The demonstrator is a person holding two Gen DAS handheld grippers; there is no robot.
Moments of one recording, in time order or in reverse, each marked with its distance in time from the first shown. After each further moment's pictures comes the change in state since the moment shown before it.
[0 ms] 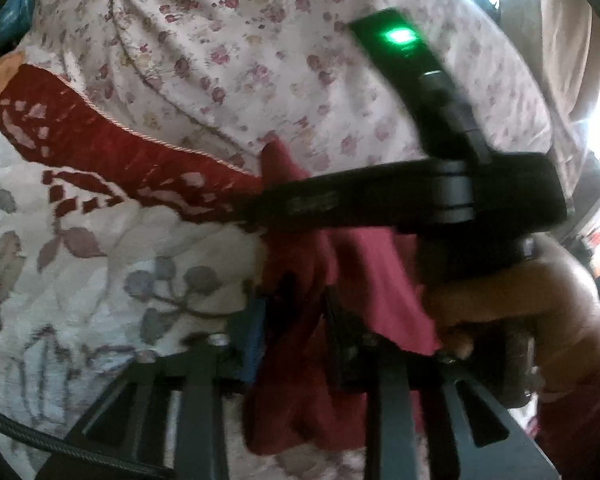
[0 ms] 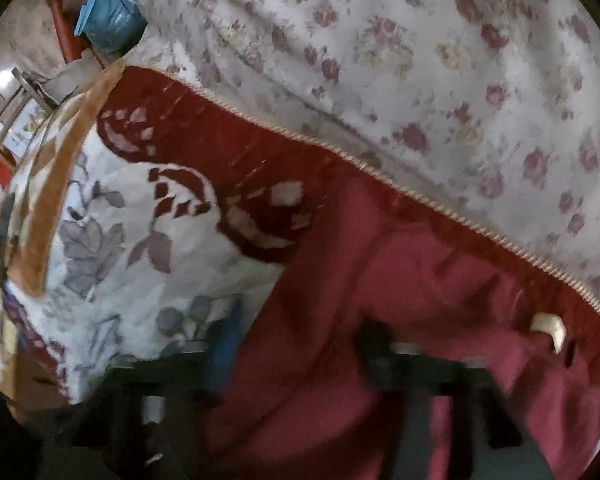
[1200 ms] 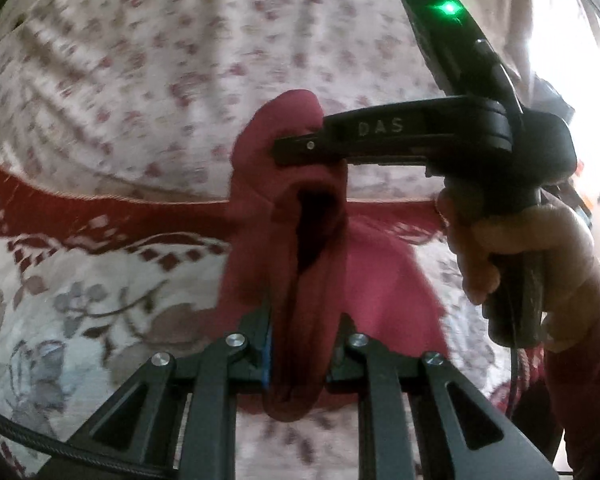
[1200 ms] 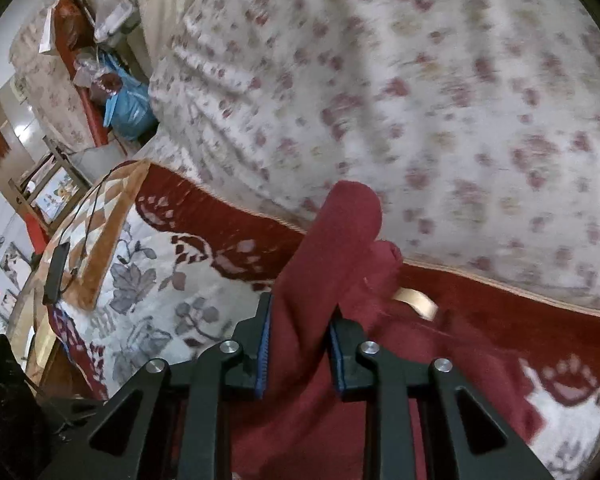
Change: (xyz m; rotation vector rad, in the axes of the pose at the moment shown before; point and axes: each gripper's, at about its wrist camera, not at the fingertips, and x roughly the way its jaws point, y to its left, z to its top) left arm -0.032 -0.160 -0.017 0.247 0.010 -0.074; right arm -0.175 -0.099 -0.071 0.086 -0.289 0.052
